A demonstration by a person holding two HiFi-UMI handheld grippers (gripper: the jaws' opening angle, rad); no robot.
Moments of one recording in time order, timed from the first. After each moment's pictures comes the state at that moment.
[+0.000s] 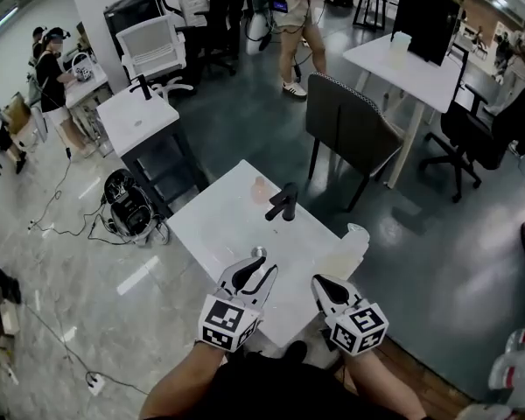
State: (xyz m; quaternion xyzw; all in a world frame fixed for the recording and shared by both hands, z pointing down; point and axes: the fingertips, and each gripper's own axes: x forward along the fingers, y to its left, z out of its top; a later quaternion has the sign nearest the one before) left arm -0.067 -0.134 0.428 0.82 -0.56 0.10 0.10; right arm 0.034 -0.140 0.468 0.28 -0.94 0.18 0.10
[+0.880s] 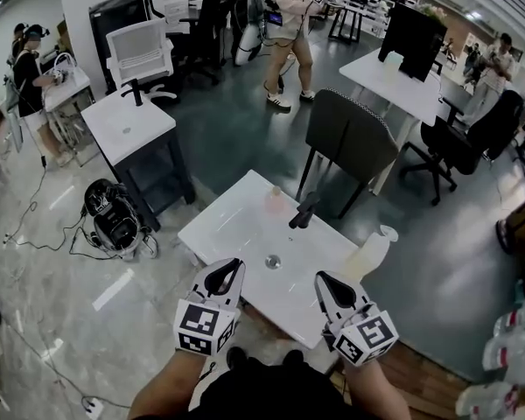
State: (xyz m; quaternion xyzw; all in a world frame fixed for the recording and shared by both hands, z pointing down) left arm -0.249 -0.086 0.399 0.81 -0.58 0.08 0.09; right arm -0.094 -0.089 0.383 0.32 -0.94 0.07 0.06
